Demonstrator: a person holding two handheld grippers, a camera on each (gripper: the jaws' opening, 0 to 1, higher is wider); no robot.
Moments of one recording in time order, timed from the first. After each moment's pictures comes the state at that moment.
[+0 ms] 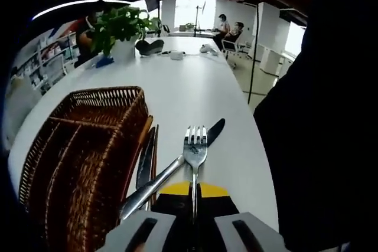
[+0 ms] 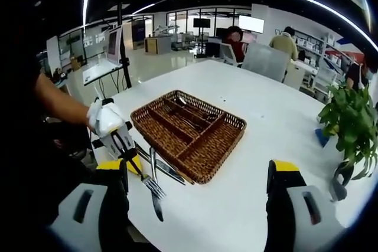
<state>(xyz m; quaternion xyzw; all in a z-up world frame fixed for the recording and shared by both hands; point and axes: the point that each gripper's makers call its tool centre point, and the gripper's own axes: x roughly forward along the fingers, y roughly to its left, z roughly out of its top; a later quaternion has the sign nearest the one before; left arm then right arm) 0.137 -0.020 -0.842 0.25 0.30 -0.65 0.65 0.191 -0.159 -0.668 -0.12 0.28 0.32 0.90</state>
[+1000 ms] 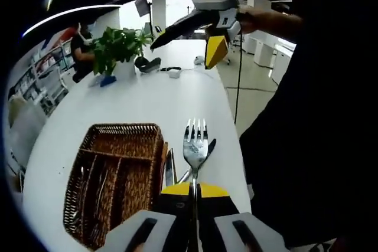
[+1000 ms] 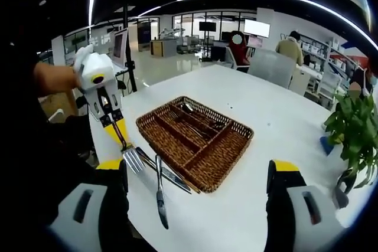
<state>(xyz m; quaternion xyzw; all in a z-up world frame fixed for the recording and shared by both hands) 0.144 0.009 -0.714 0.29 0.28 -0.66 0.63 0.191 -0.140 -0.657 -0.12 0.27 0.34 0.89</state>
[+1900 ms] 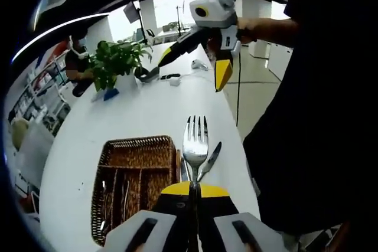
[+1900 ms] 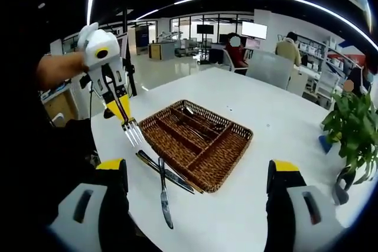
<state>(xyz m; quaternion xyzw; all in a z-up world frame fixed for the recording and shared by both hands) 0.166 0.016 -0.674 0.33 0.25 -0.66 0.62 0.183 -0.142 -0.646 -0.11 0.26 0.33 0.90</state>
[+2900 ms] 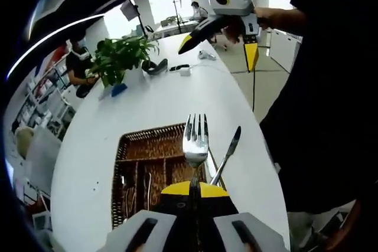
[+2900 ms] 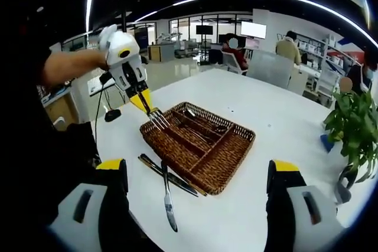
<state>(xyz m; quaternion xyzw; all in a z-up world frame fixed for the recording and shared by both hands) 0.229 0.035 -0.680 0.38 0.24 -0.64 0.62 0.184 -0.135 -0.643 -0.10 0.26 0.33 0.90</state>
